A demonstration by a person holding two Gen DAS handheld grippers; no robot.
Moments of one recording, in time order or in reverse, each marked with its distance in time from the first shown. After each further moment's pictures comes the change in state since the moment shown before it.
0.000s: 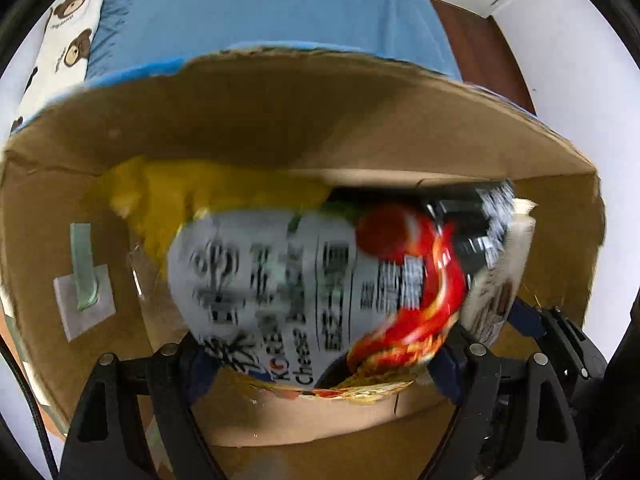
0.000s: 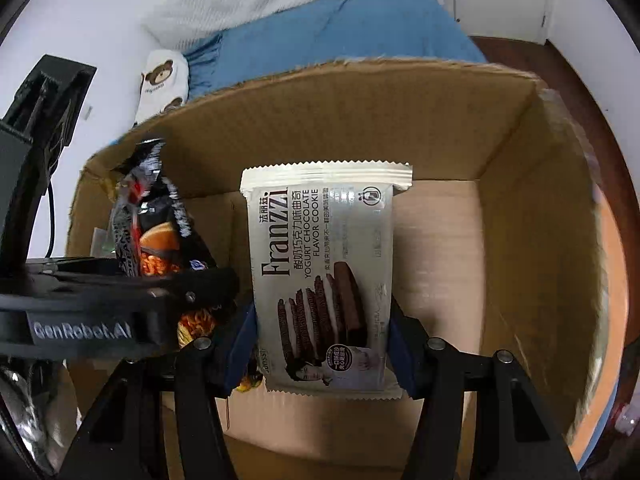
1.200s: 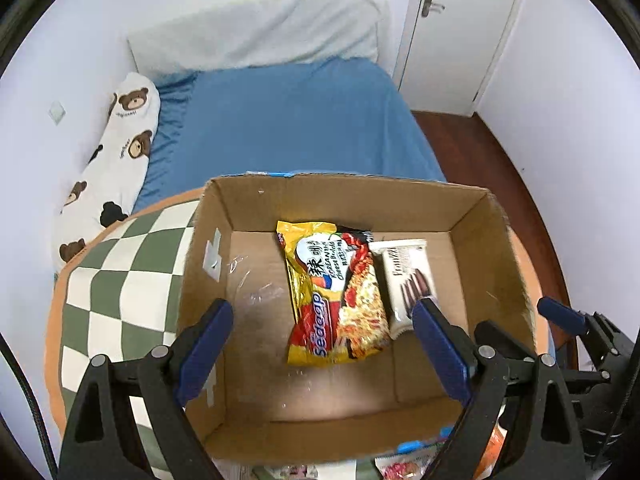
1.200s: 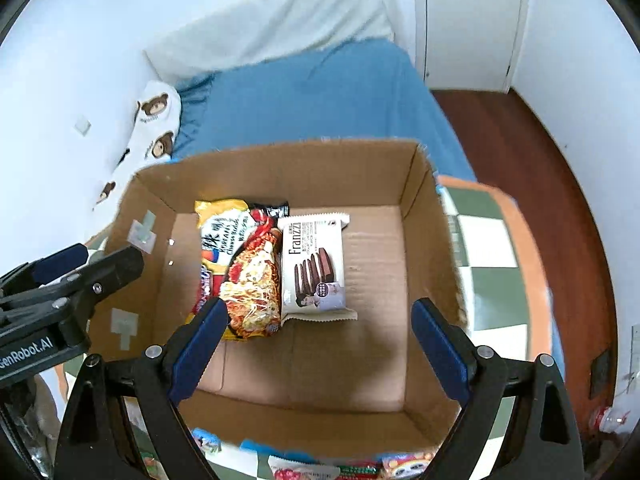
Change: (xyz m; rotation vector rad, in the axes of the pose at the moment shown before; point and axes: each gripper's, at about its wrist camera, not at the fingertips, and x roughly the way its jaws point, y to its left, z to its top) left arm -0.156 -0.024 -0.157 0.048 -0.536 0.091; right arm -0.149 0.024 -0.089 -0.035 -0.274 -0.149
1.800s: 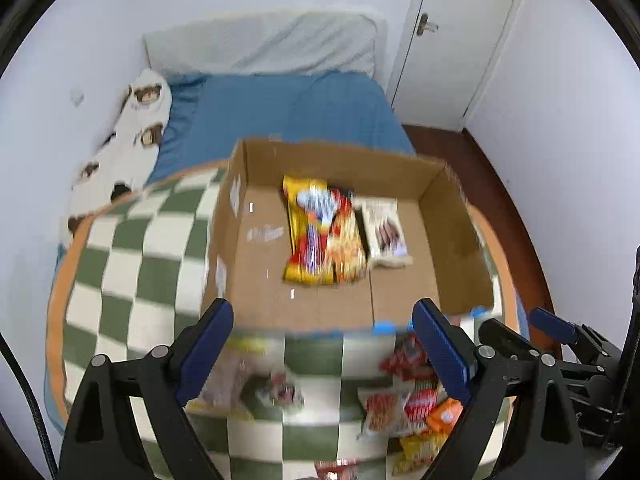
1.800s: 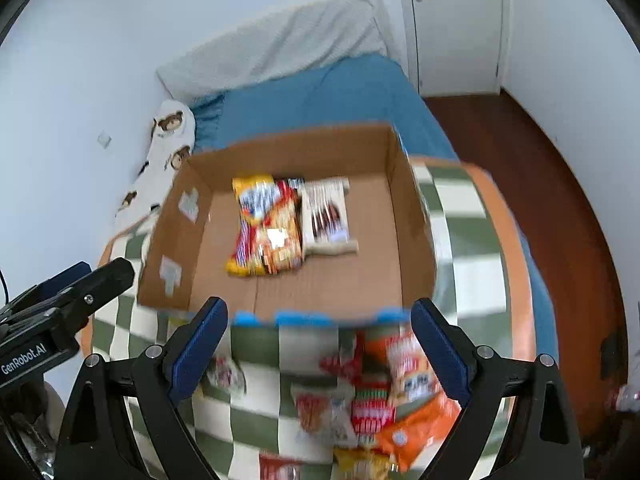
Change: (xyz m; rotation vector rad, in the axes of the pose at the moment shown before) left arm -0.071 -0.004 -0.088 -0.055 -0.029 -0.029; right arm -0.078 -0.008 -0.094 0.068 0.017 0.044
